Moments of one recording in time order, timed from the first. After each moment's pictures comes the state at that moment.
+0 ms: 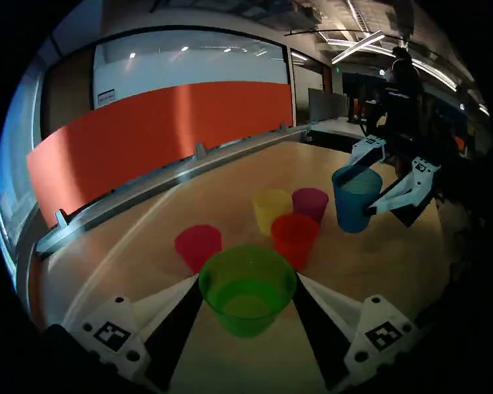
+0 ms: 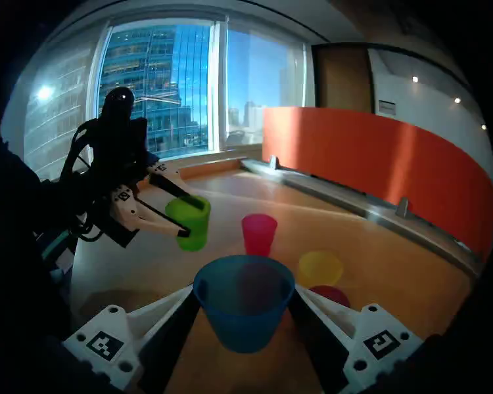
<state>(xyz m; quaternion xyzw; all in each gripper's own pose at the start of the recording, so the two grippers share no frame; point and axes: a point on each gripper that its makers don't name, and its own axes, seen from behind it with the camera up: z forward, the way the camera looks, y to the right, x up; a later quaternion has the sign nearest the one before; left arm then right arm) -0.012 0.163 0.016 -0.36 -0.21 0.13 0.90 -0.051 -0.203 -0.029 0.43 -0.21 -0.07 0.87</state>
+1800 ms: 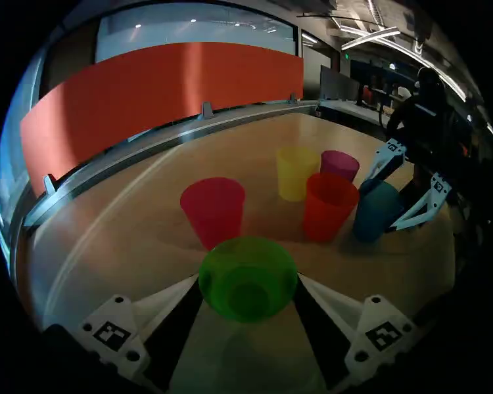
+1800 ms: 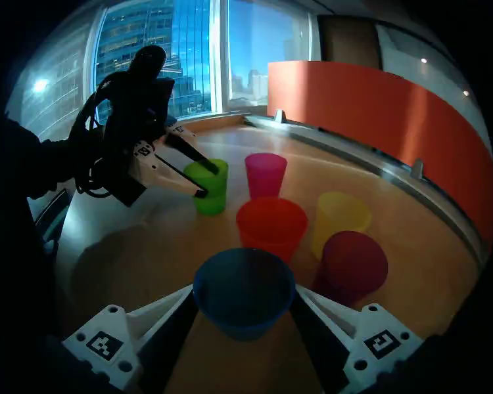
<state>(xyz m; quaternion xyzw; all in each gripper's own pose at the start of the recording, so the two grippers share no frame) -0.084 0.143 0.053 -0.35 -0.28 0.12 0.88 -0.136 -0.205 -0.038 0.43 -0.29 -0.10 0.85</state>
